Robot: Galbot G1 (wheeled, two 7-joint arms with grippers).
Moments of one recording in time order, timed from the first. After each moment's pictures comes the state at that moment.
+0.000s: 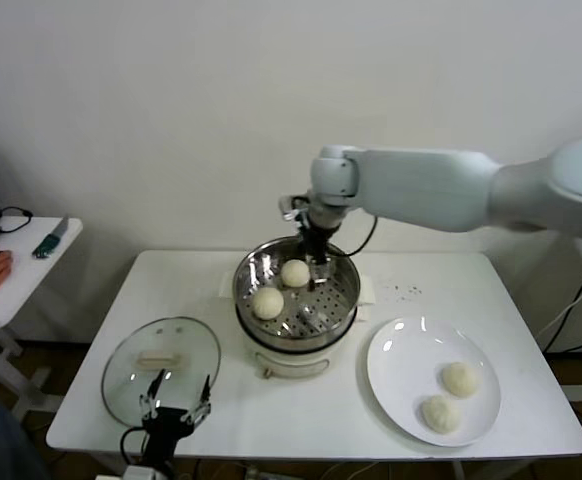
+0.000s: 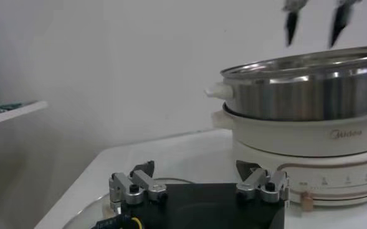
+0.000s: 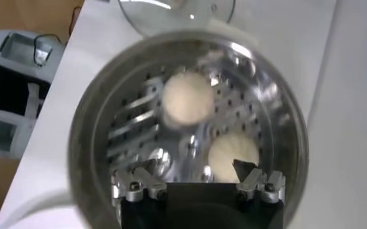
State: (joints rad) left arm 1.73 -1.44 -0.53 -1.98 0.05 -0.05 -0.04; right arm 0.81 1.24 -1.63 1.21 0.74 -0.37 -1.00
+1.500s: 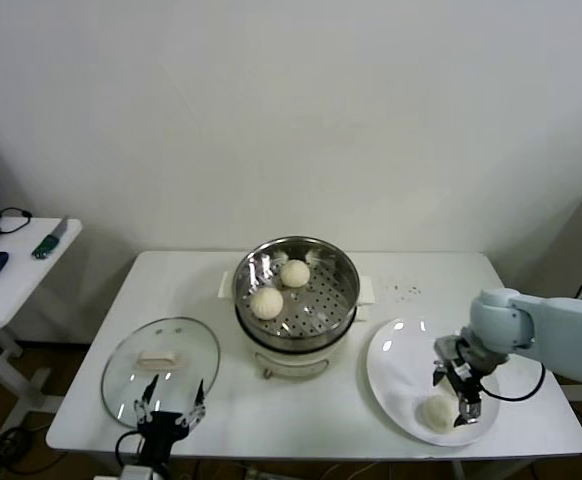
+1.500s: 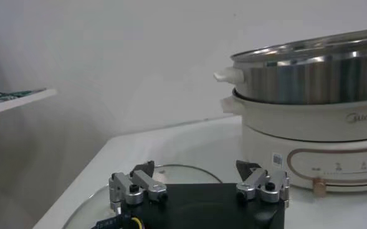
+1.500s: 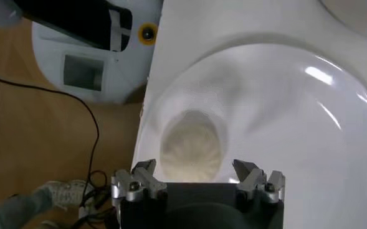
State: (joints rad) left arm 1.72 -1.46 -0.56 -1.96 0.05 -0.02 -0.04; right arm 0.46 0.53 -1.61 1.65 0.24 -0.37 -0.96
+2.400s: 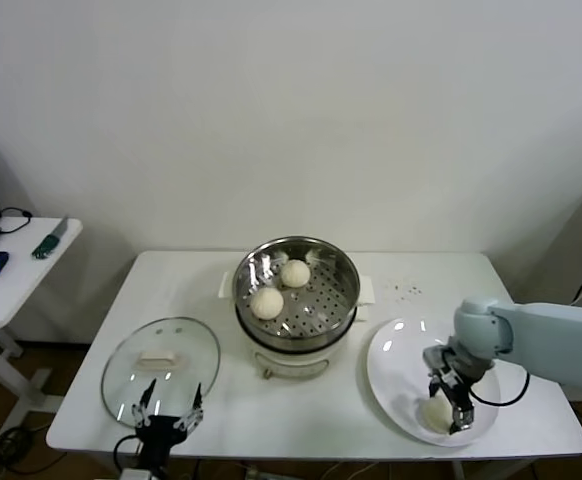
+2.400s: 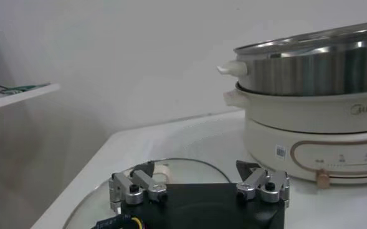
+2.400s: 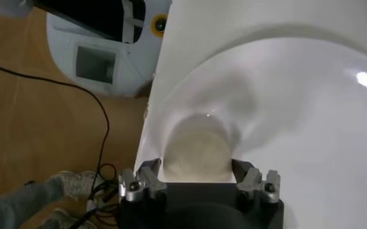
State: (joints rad) left arm 1.73 -1.46 -0.56 -1.95 0.05 -0.03 -0.05; right arm 0.40 0.61 -1.61 1.58 0.23 -0.37 -0.99
